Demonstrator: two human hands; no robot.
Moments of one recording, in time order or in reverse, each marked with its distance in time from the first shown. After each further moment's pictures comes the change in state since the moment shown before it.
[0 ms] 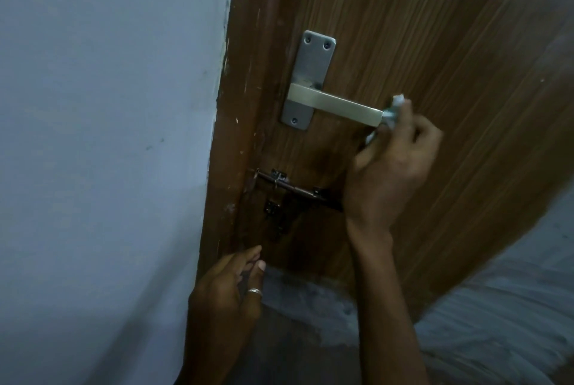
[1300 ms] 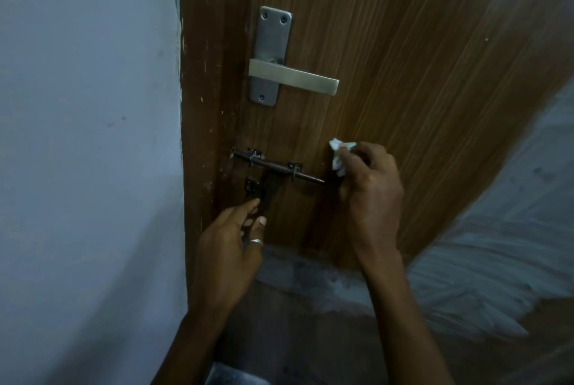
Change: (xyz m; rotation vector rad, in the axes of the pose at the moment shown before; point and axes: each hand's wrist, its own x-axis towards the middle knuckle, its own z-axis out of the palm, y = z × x) left_hand 0.016 0.019 0.018 0.003 -0.109 0.126; right_hand -0.031 0.062 -0.063 -0.108 -0.419 -0.223
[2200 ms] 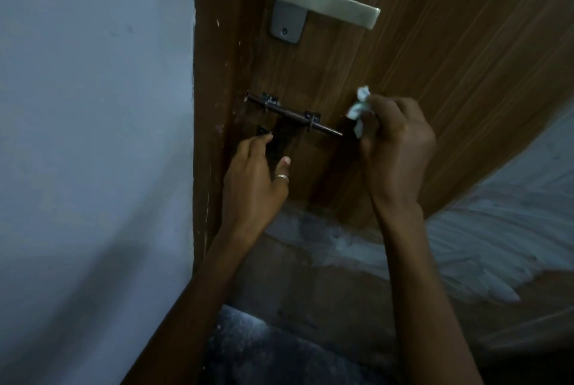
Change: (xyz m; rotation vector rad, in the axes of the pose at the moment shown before) left_hand 0.022 -0.001 0.028 0.046 0.028 -0.067; right_hand 0.005 0.001 0.002 0.024 0.038 -0.047
